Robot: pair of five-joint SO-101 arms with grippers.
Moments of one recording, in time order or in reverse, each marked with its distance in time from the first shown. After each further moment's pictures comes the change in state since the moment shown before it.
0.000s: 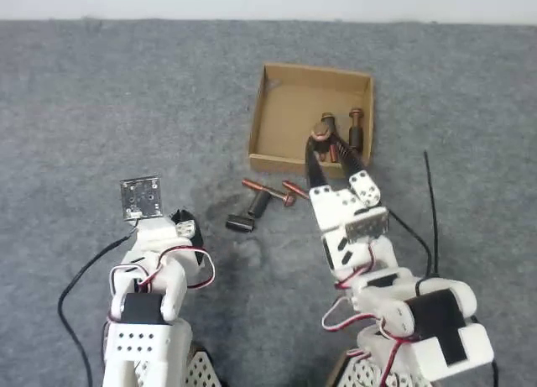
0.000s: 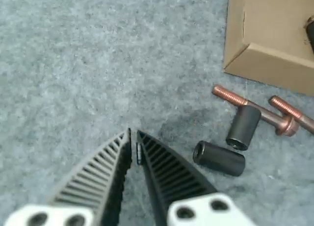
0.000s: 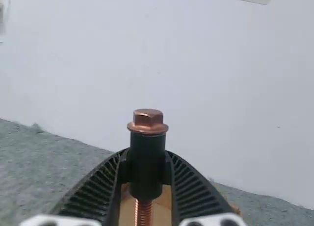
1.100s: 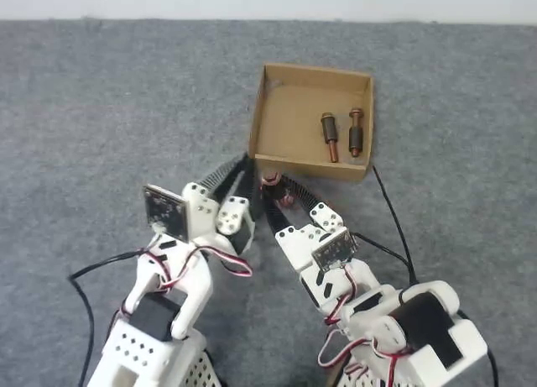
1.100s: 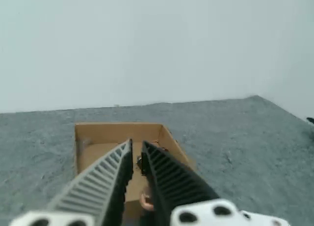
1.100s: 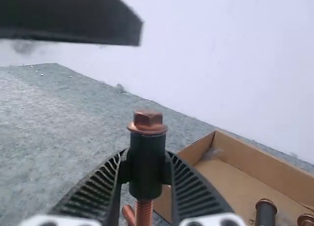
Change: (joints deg) left arm 25.0 -0.1 -11.4 -24.4 1.0; right arm -15.6 0.0 9.4 1.1 0.0
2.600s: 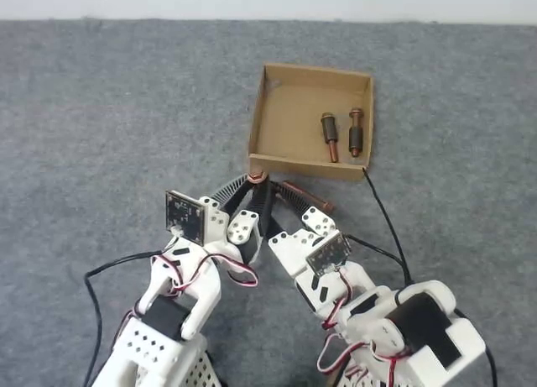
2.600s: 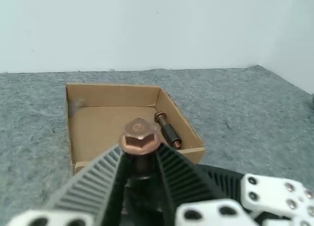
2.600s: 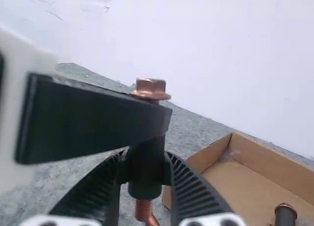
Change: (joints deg) left arm 1.5 -0.5 10.6 -3.6 0.4; right arm -2.7 0.1 0.0 0.2 -0.3
